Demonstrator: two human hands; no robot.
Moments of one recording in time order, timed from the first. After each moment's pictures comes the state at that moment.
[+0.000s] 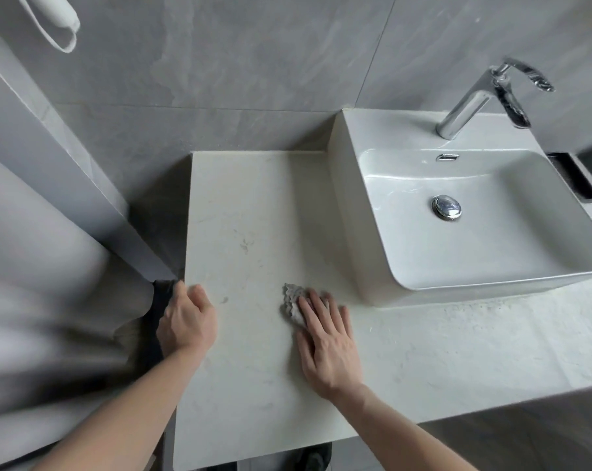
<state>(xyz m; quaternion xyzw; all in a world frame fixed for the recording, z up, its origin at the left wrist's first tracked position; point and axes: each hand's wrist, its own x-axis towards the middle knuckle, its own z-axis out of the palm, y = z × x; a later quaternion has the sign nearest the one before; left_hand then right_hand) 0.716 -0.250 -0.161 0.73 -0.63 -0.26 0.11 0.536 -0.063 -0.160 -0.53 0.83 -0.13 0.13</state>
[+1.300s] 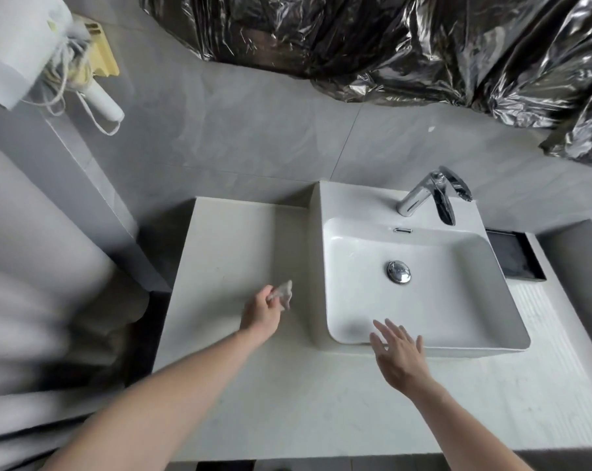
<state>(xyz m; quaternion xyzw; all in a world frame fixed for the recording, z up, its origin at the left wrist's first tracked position) 0.540 -0.214 -0.071 0.58 -0.65 -0.47 0.13 0.327 -0.015 0.001 -0.36 0.89 -0.02 0.28</state>
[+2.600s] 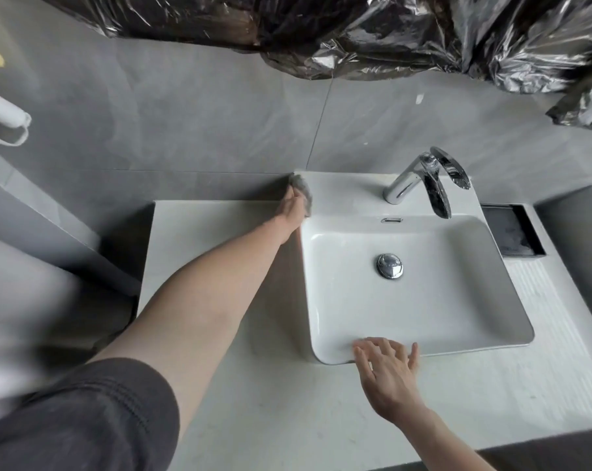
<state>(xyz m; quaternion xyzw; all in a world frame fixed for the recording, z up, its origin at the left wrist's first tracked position) 0.336 -0.378 -0.020 0.50 -0.53 -0.67 0.15 0.335 -0.019 -0.007 -0.36 0.89 -0.01 0.27</state>
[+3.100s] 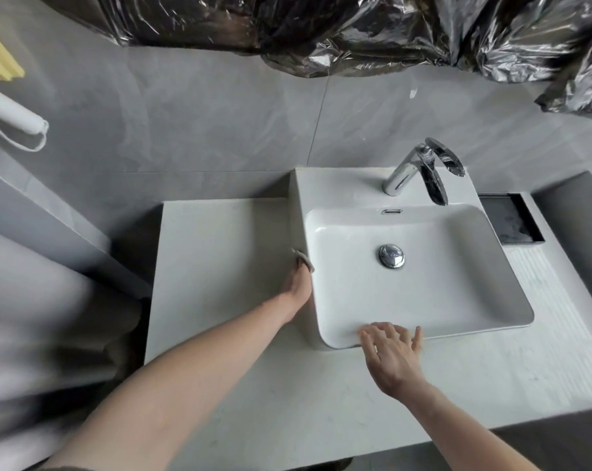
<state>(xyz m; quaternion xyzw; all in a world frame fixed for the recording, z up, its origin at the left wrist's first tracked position) 0.414 -0.238 -0.045 0.54 -0.53 -0.64 0.11 0.337 -0.020 -0.009 -0.36 0.89 -0.01 0.27</state>
